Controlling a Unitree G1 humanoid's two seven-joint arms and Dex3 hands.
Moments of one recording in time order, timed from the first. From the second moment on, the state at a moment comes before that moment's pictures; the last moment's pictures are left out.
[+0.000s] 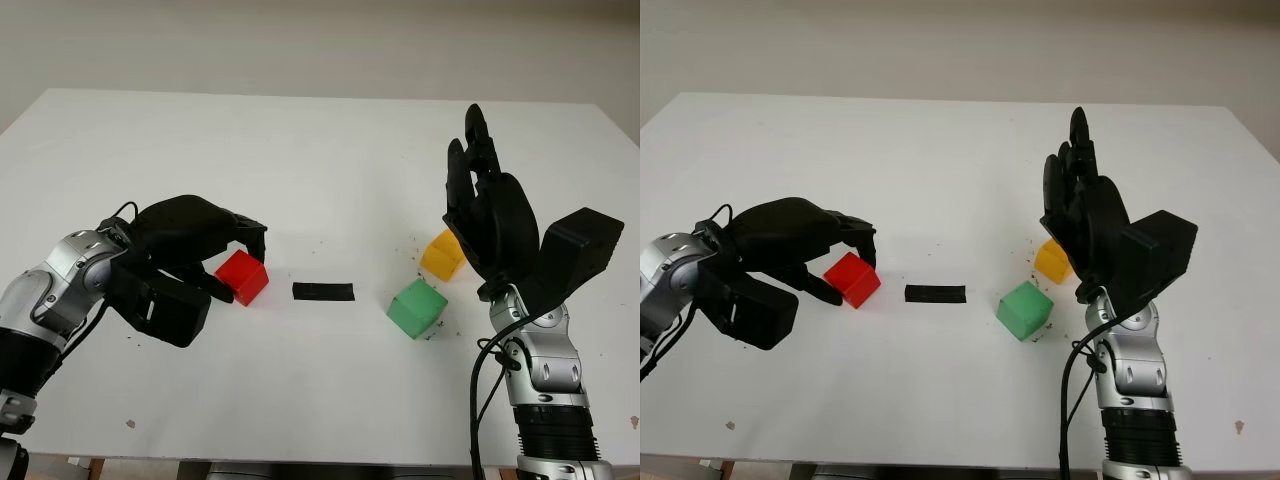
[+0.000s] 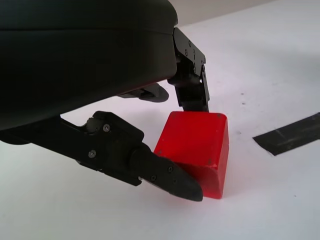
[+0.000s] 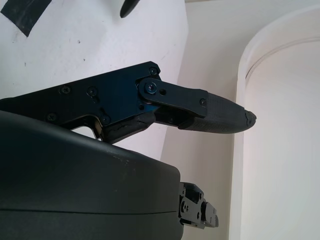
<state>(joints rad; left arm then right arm) -0.60 0.77 -0.27 0.32 0.56 -0.51 -0.52 -0.33 -0.19 -0.13 0.04 0.17 0.06 0.17</state>
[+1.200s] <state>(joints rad) -0.93 0.51 -0.52 0.56 0.72 -0.74 -0.53 -0.31 -0.19 -0.13 0.01 0.17 0.07 0.16</state>
